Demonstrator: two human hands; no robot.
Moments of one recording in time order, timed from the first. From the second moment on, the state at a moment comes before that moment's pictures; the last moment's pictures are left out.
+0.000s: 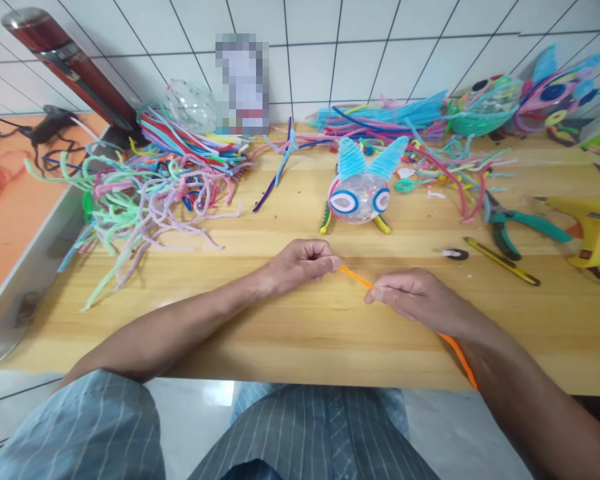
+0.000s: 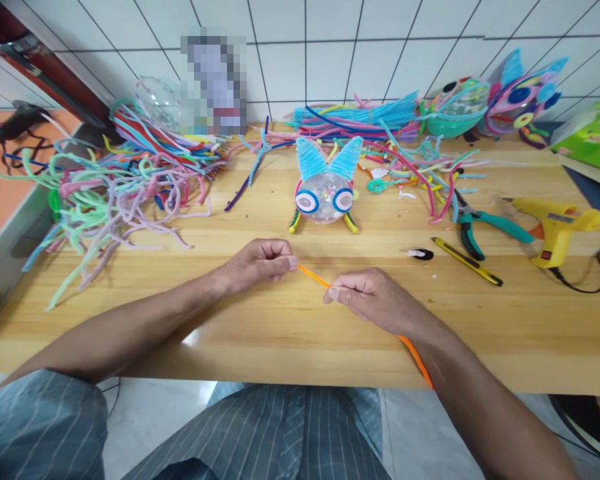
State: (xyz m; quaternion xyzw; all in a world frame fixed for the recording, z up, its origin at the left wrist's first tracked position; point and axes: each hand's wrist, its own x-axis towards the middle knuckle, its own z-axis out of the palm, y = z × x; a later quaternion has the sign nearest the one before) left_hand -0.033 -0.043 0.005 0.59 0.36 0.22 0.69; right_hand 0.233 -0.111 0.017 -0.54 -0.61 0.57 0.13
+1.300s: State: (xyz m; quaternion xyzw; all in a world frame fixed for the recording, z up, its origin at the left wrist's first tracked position) left_hand -0.029 -0.062 0.007 0.55 0.30 0.15 0.77; right_hand 0.232 -0.110 0.023 -0.50 -0.62 0.59 0.14
